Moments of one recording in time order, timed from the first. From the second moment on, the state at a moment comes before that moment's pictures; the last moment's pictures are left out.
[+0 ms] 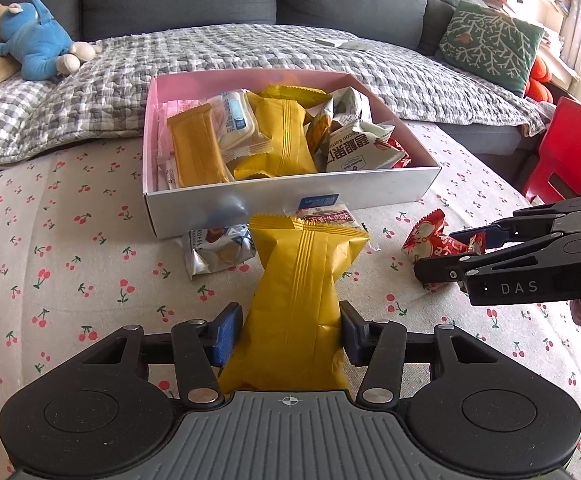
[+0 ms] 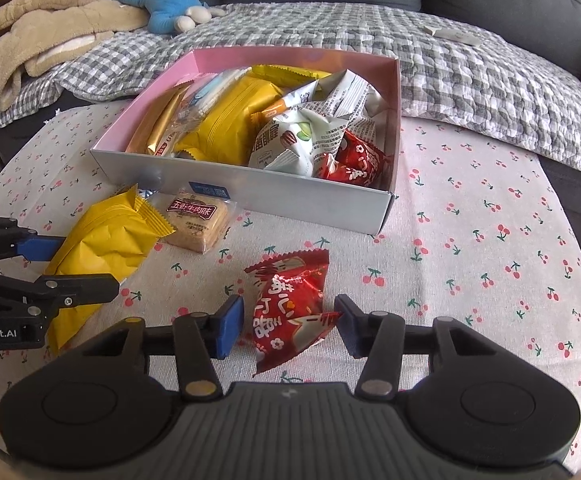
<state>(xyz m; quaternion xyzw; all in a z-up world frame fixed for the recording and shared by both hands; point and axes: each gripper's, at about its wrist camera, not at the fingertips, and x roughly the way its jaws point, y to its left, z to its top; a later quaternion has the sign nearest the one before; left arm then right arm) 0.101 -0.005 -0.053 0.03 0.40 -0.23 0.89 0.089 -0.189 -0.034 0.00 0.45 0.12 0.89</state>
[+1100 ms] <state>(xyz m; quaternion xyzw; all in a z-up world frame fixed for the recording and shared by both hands) 0.089 -0.004 -0.012 0.00 0.37 -0.21 0.91 0.083 -0.202 0.001 0.05 0.41 0.12 0.90</state>
